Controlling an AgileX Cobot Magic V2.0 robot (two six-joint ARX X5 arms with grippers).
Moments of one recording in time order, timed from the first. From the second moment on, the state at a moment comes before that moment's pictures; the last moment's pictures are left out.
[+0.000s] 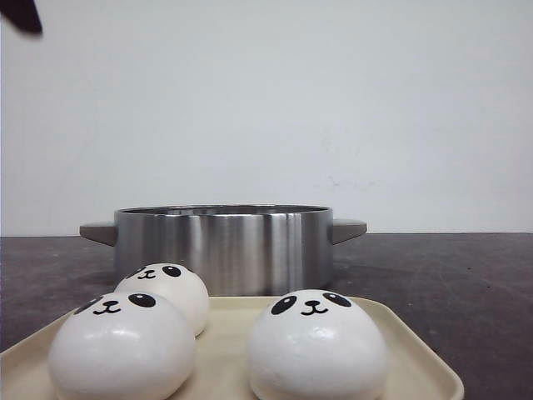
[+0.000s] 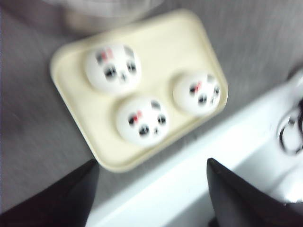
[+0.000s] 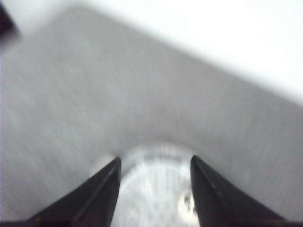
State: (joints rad) left arm -0.57 0.97 0.98 -1.08 0.37 -0.24; right arm 0.85 1.68 2.36 -1.06 0.22 0.11
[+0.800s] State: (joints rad) left arm -0.77 1.54 0.95 -0.64 0.11 -0.39; right arm 0.99 1.16 2.36 -1.34 0.45 0.20
